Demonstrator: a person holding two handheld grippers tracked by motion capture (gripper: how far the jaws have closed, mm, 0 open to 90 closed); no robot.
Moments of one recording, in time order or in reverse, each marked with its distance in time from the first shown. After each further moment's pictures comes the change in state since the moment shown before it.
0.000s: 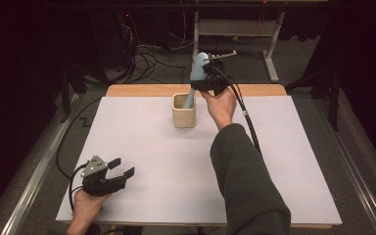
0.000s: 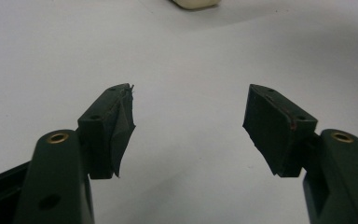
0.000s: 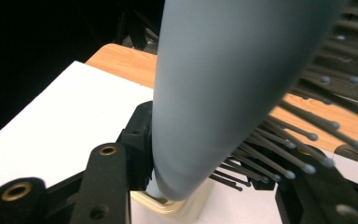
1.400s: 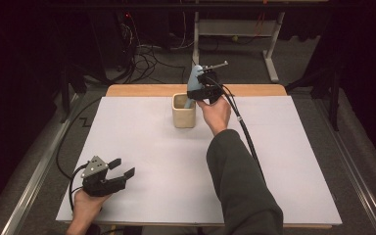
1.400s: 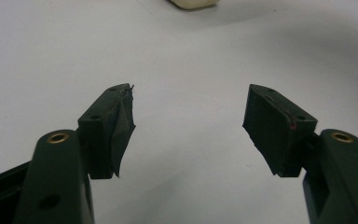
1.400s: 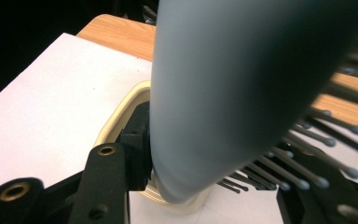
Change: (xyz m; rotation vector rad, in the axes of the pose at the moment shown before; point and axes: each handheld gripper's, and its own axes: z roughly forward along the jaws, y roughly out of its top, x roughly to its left) left arm -0.001 0.000 -0.001 0.003 -0.002 0.013; right arm 0.004 -0.022 0.029 0.076 -0.002 0.000
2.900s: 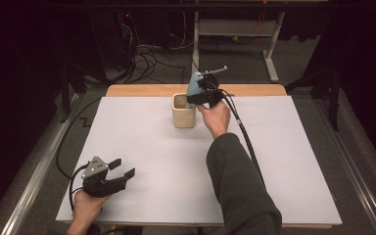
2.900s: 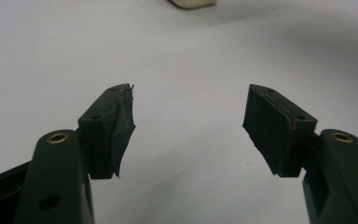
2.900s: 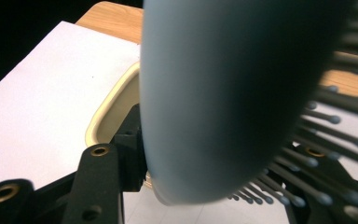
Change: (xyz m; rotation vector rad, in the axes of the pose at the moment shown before) left arm -0.002 -0.001 0.000 0.000 0.001 0.001; right arm -0.003 -0.011 0.008 0.027 0.016 0.021
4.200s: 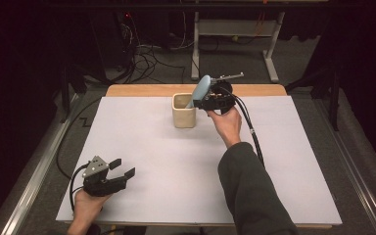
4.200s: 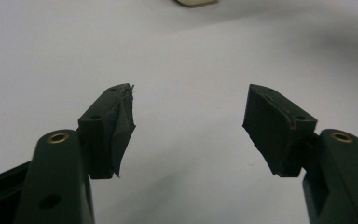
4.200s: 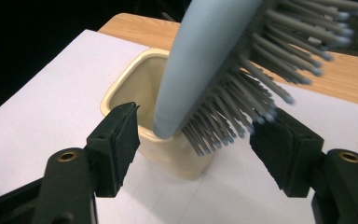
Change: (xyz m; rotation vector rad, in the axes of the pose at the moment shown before) left arm 0.001 0.000 0.002 0.009 0.006 -0.010; right arm -0.018 -0.025 -0.032 -0.074 0.072 -0.016
